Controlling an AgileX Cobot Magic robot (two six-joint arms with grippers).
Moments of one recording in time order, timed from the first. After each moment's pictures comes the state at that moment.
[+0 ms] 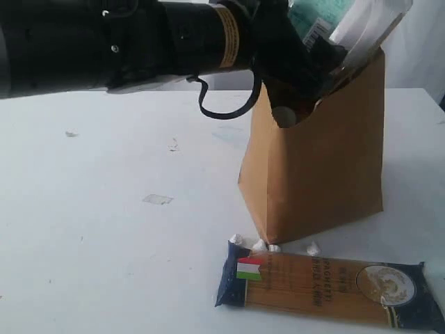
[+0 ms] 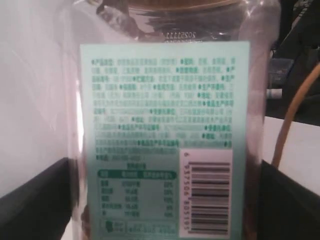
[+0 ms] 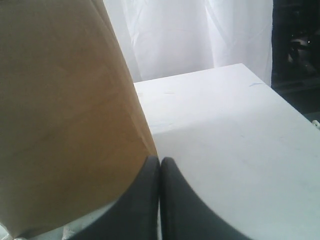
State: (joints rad) left arm -0.86 1.70 -1.43 0.99 -0.06 -0.73; right arm 0.01 0.01 -0.01 0.02 0.21 0.19
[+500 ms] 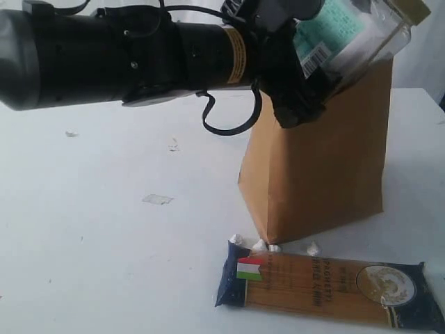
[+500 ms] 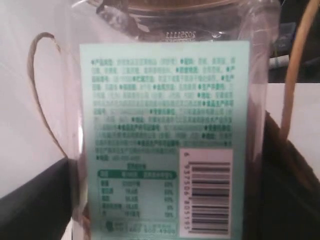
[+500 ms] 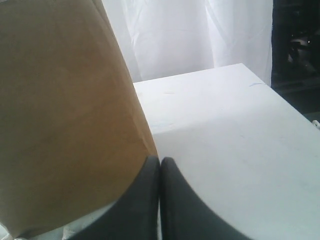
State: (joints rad) left arm -0.86 1.75 -1.43 0.97 -0.07 -0.53; right arm 0.01 0.01 -0.01 0.02 0.21 0.19
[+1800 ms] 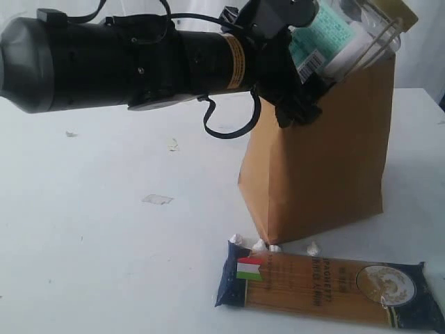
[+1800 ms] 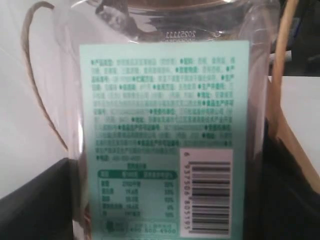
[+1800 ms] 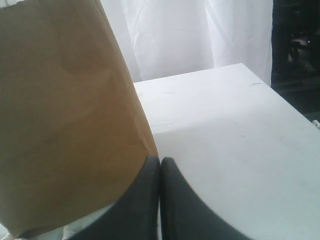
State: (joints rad) left arm -0.85 1.78 -1.43 0.97 -0.07 -0.55; right arm 0.01 0.01 -0.01 0.02 0.21 0.19
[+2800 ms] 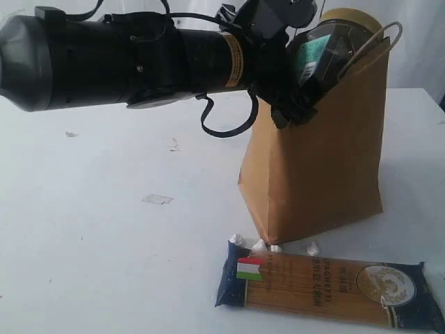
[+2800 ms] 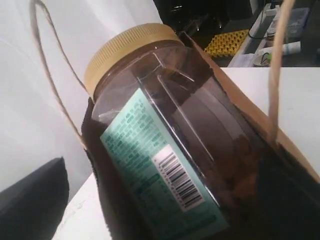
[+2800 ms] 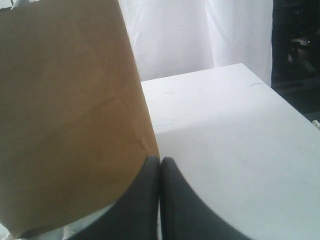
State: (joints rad) left arm -0.85 1.78 -1.44 0.97 -0.04 -0.53; right arm 0.01 0.01 -0.01 0.02 0.21 0.19
